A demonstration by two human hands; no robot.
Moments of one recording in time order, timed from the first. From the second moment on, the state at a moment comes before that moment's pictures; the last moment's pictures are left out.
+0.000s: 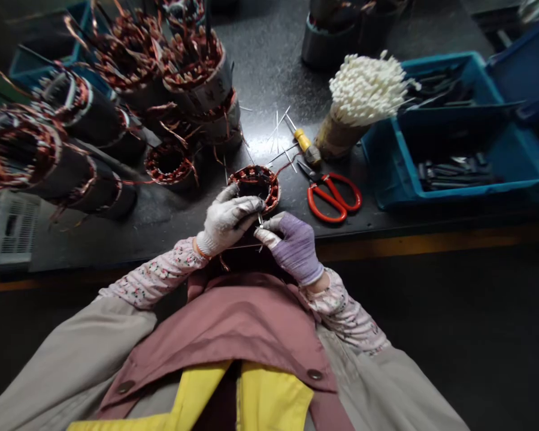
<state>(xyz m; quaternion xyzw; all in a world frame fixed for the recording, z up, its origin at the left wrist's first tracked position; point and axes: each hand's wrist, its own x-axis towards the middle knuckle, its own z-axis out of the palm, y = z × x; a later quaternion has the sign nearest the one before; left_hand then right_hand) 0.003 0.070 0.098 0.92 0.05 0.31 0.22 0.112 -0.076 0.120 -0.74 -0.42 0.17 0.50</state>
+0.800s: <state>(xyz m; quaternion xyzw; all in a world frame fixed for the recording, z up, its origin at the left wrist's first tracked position) 0.007 0.070 0.094 0.92 0.05 0.34 0.21 0.126 -0.069 0.113 -0.74 -0.41 0.26 0.47</state>
